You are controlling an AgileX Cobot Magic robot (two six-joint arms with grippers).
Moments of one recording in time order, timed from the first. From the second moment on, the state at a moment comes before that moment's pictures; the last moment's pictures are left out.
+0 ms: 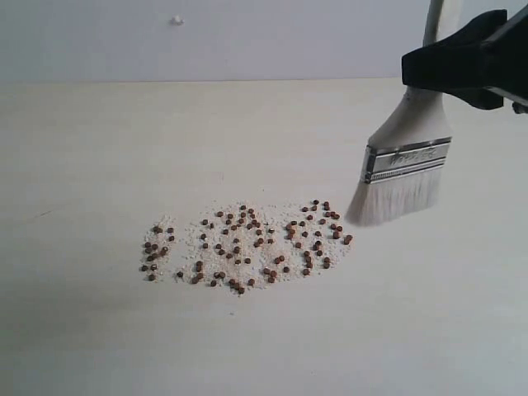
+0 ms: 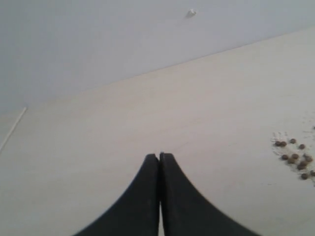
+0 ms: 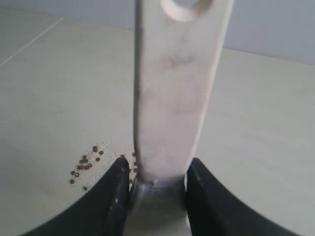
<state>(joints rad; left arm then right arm) -0.34 0.01 -0.01 0.27 0.32 -0.05 0.32 0.98 -0.78 0.70 0.54 -0.56</state>
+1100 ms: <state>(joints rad) -0.34 0.81 -0.38 1.16 -0.82 -1.27 0.32 1.09 -0.78 1.01 0.47 -0.88</state>
